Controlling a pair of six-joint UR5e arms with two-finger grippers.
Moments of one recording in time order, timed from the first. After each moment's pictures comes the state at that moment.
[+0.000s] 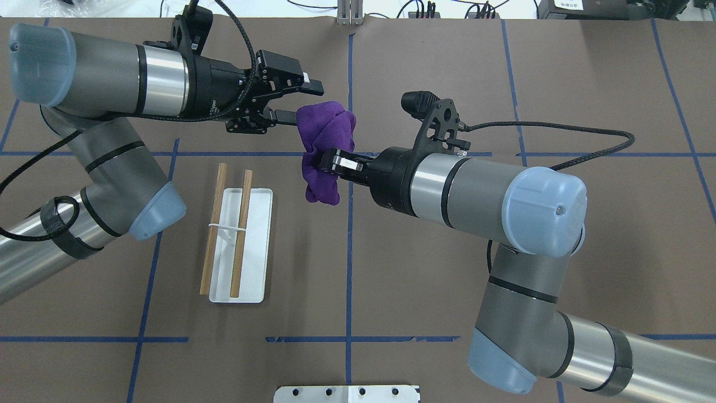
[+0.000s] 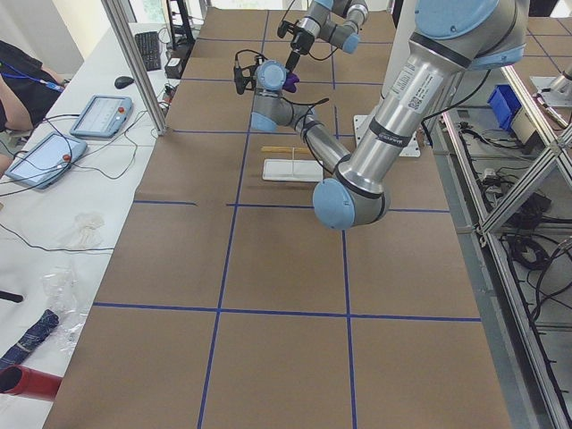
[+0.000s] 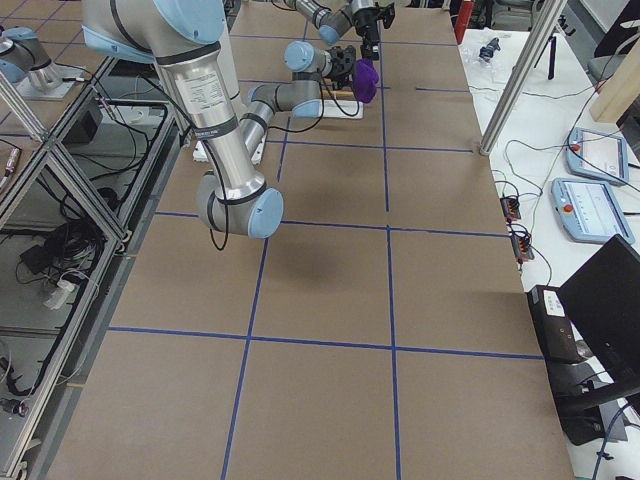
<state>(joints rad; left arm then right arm) -0.79 -2.15 -1.65 -2.70 -2.09 -1.84 0.45 -1.04 1.92 -0.78 1.55 1.52</state>
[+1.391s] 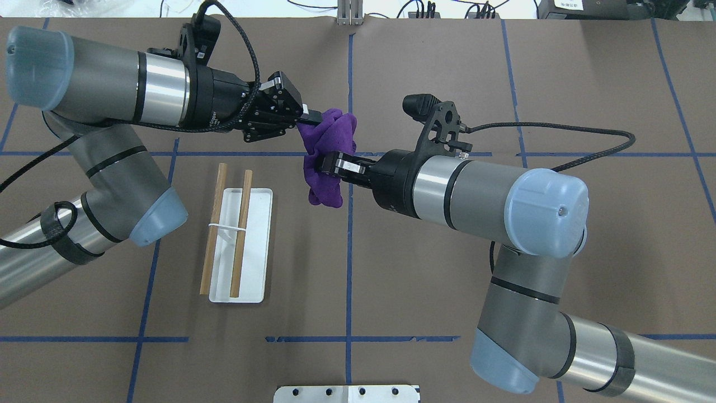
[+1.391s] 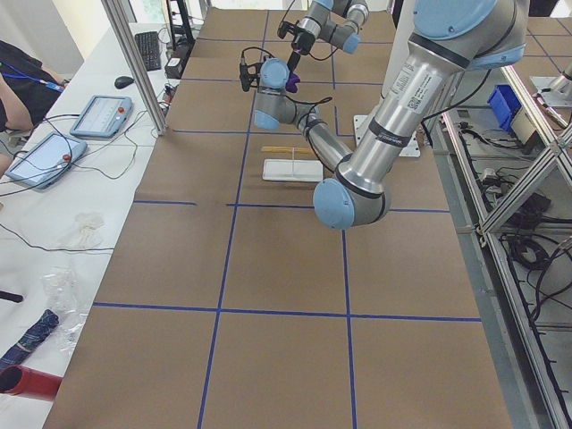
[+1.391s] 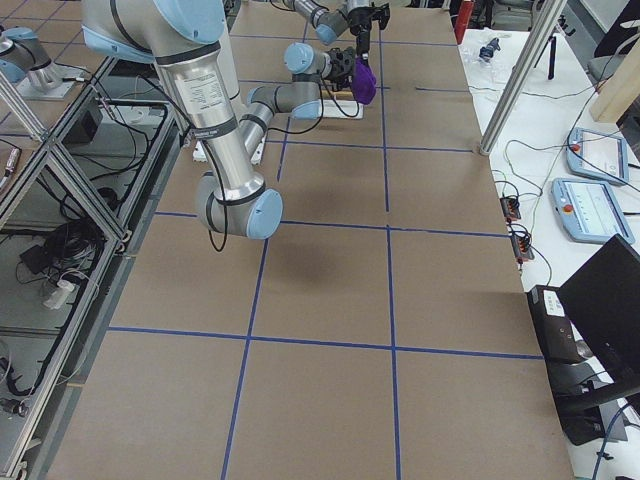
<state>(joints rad) -0.78 -2.15 -1.67 -2.70 -2.14 -1.83 0.45 -1.05 1.92 -0.78 1.55 1.51</state>
